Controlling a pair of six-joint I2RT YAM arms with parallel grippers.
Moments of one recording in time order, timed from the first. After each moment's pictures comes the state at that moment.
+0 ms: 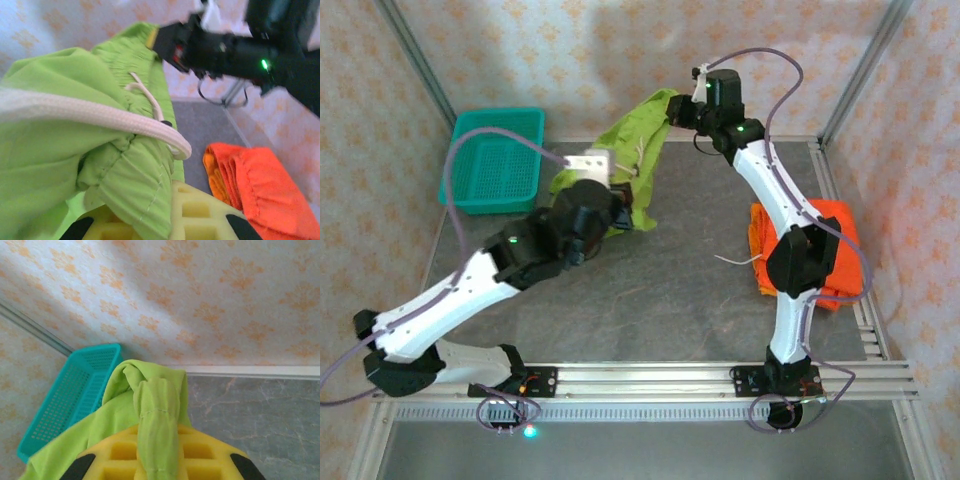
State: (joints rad) left arm -1.00 1.29 1.49 -0.63 -0.60 -0.58; right arm 0.33 1.99 2.04 -0.45 -0.26 0.46
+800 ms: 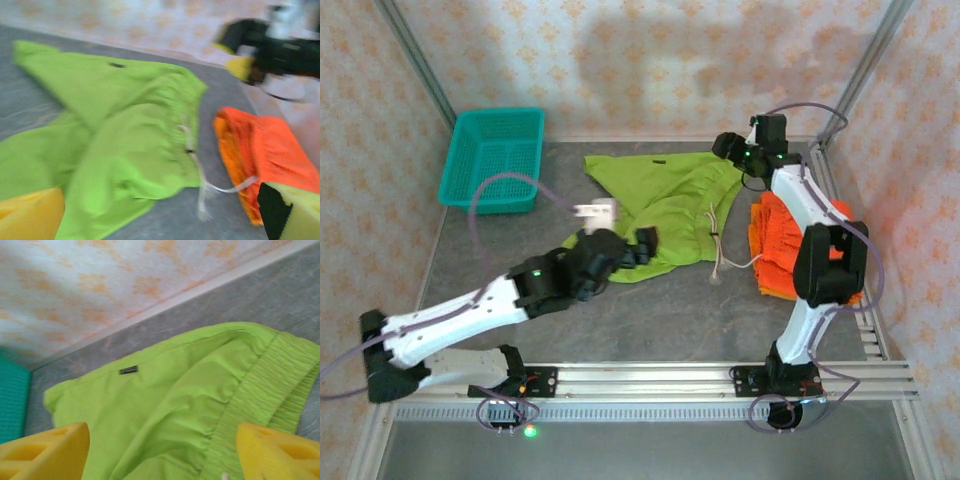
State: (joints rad) left arm -0.98 1.08 1.02 -0.47 -0.60 -0.79; right arm 0.09 1.79 1.50 -0.32 -0.25 0.53
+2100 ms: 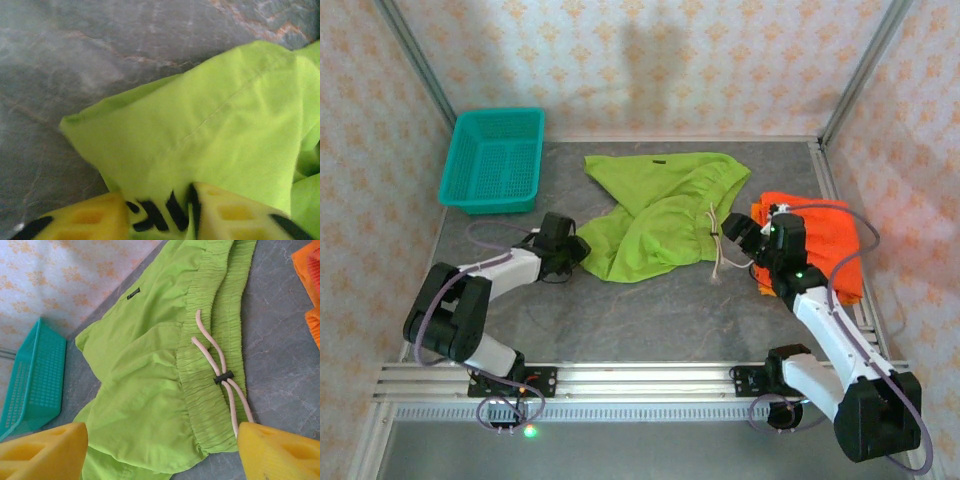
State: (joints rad) left arm -0.28 1.51 0.68 -0.13 0.05 -1.04; right arm 0.17 0.94 0.57 -0.15 -0.20 0.79
